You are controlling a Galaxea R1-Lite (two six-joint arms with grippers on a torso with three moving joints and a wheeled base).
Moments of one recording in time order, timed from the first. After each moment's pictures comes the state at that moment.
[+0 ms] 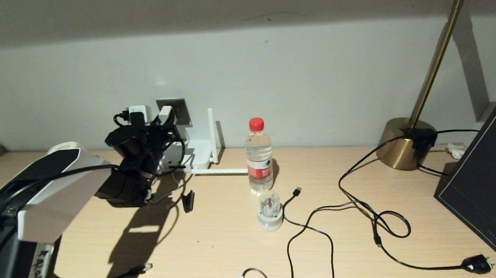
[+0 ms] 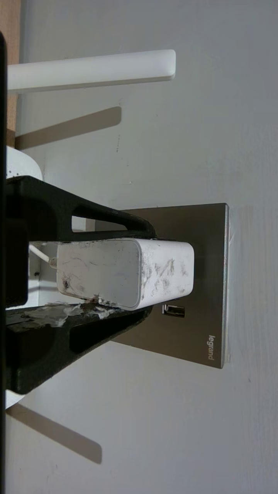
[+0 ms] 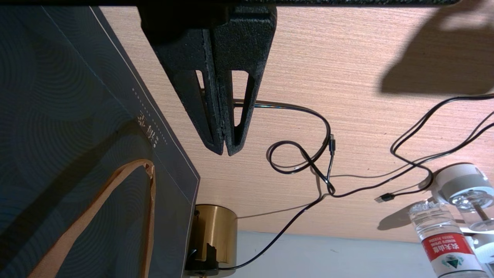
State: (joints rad) left arm -0.12 2.45 -1.49 -1.32 0.02 0.05; right arm -0.01 0.00 0.00 -0.09 0.01 -0.01
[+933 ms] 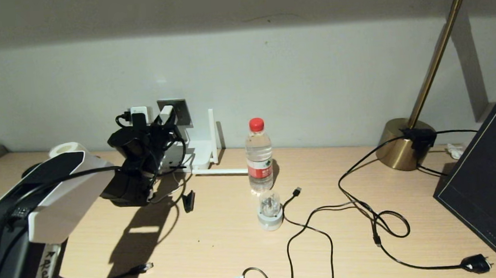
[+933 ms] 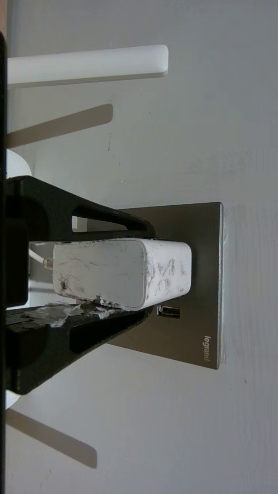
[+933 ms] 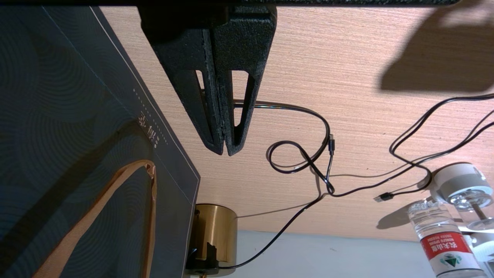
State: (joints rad) left arm -0.11 2.51 -1.55 -1.31 0.01 0.05; right arm -0.01 0.00 0.00 -0.09 0.01 -0.01
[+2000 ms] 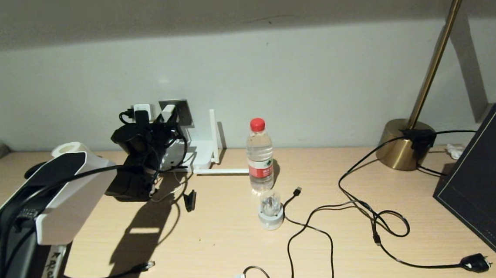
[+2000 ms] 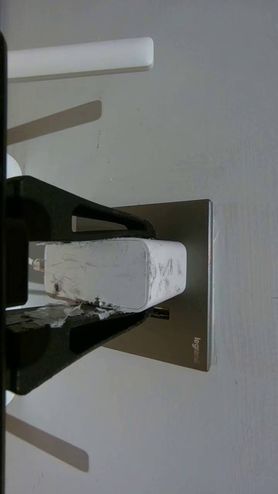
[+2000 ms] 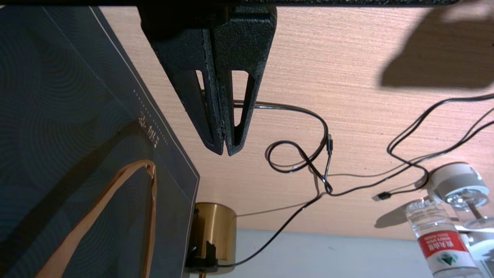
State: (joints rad) left arm -0.11 2.55 -1.65 -1.24 0.01 0.05; right arm -0.01 0.00 0.00 -0.09 0.01 -0.01
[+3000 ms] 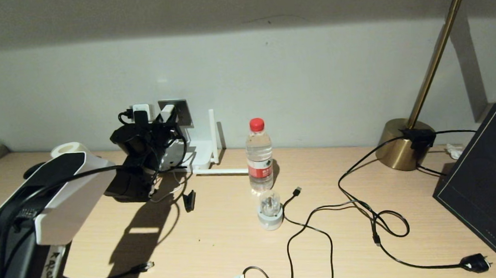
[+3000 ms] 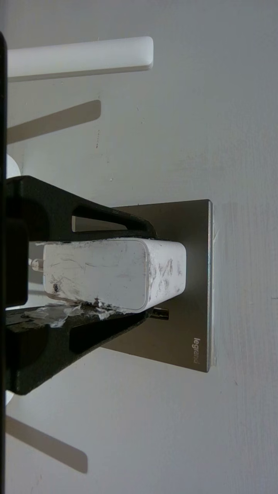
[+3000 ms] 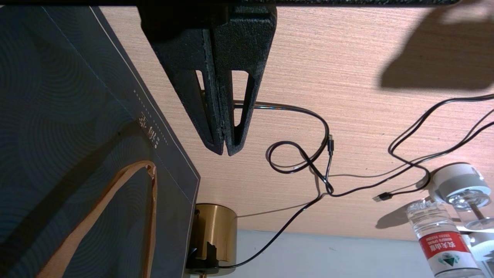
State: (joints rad) left arm -0.10 2.54 -1.65 -1.24 0.02 0.05; right arm -0.01 0.00 0.00 -0.09 0.01 -0.01
